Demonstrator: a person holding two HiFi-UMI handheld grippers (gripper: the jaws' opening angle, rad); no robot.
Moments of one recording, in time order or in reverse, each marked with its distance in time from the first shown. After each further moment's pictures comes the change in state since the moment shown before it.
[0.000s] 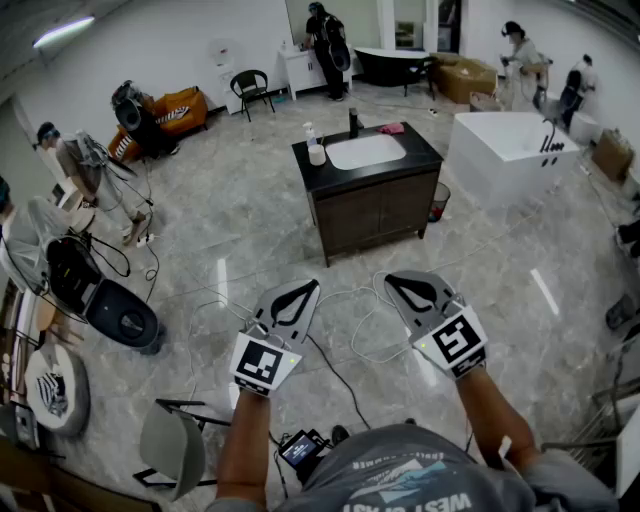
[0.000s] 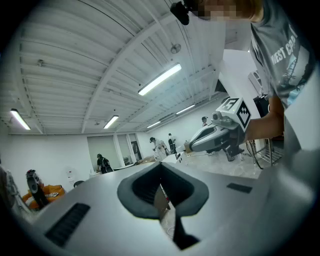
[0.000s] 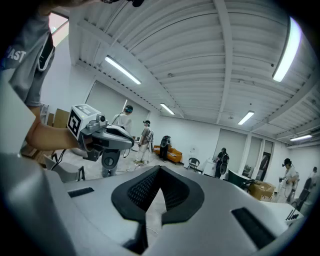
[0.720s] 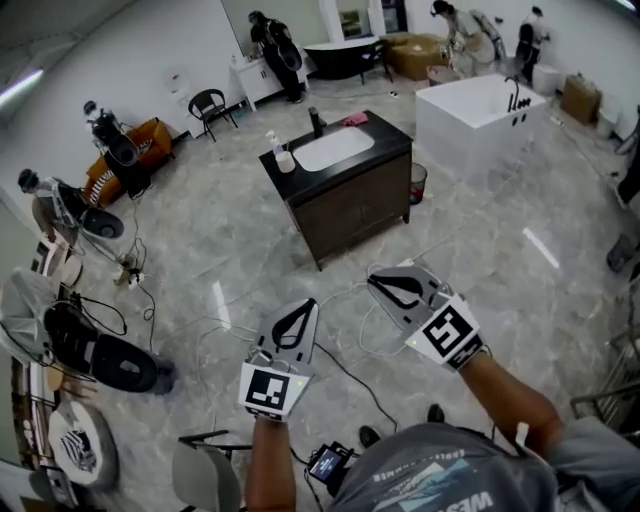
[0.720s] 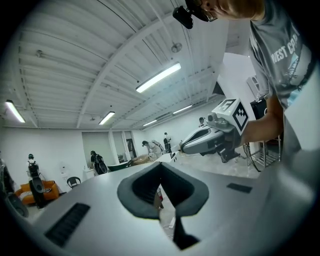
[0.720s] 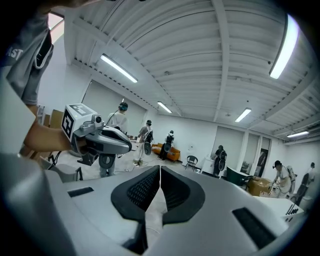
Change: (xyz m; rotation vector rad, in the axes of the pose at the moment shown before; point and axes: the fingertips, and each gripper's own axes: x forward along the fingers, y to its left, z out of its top) left arm 0.009 -0.018 -0.017 -0.031 0.008 -0.056; right arm 0.012 0.005 -0.016 0.026 0.013 -0.014
